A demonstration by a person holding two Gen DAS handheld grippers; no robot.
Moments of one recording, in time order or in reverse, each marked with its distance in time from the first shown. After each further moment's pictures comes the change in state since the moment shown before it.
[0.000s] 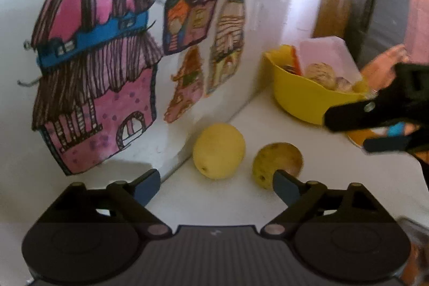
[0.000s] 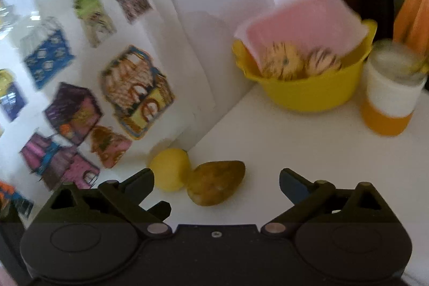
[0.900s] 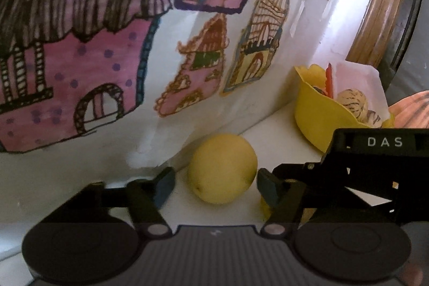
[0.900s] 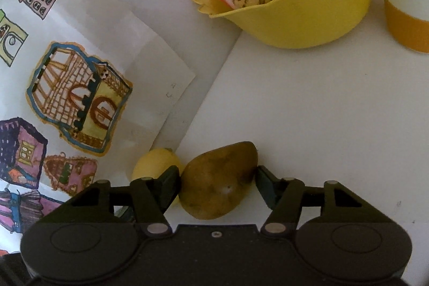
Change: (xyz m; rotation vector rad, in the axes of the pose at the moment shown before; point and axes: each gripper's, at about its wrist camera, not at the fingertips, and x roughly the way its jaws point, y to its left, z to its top) left arm 0.054 0.000 0.000 -0.194 -0.043 0.011; right arm 0.091 -0.022 -0.008 0.298 0.104 0.057
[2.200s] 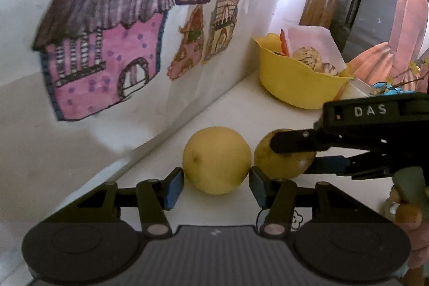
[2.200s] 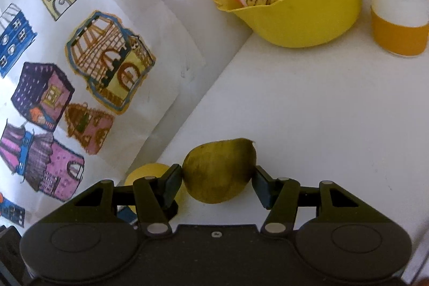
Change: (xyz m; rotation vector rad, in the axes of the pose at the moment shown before) left arm -0.055 0.020 -0.026 0.198 0.072 -0.128; right arm -0.041 -0.006 -0.037 -0.119 -0.056 0.007
